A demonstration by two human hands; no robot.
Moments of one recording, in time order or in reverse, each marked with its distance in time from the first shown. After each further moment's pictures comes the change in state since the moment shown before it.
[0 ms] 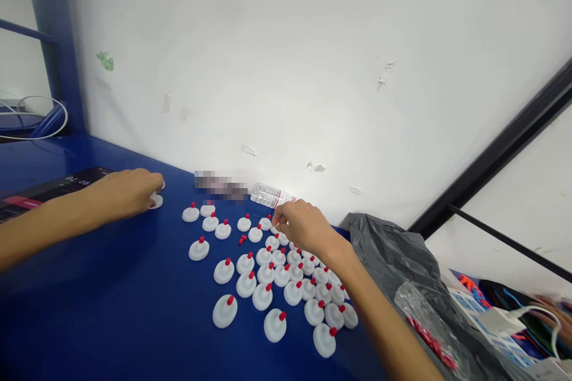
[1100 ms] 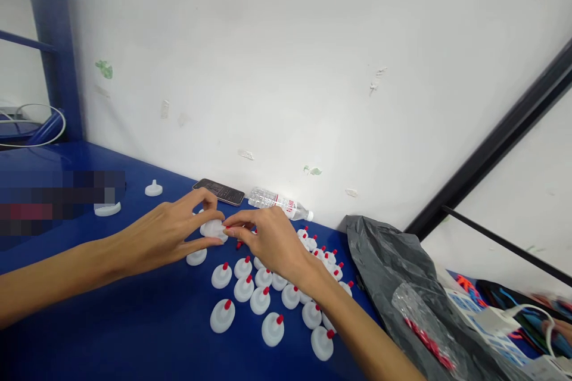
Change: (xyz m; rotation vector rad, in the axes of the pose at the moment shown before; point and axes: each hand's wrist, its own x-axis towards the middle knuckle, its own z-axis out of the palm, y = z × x) left_hand -0.026 0.112 -0.007 -0.197 0.264 0.516; right_hand -0.009 -0.051 0.015 0.554 0.314 -0.358
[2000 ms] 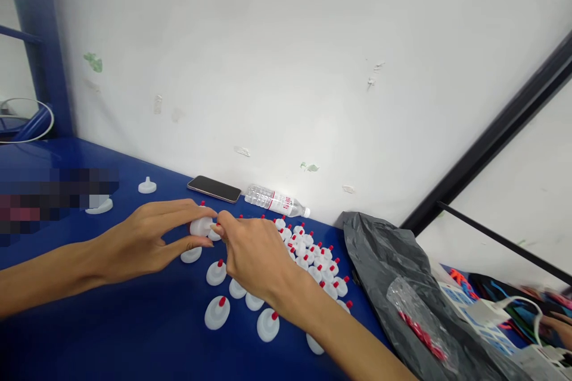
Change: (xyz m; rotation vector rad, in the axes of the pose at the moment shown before) left_hand 0.000 0.013 -0.008 -0.284 0.196 0.064; right_hand -0.013 -0.012 0.023 -0.427 -0.060 -0.024
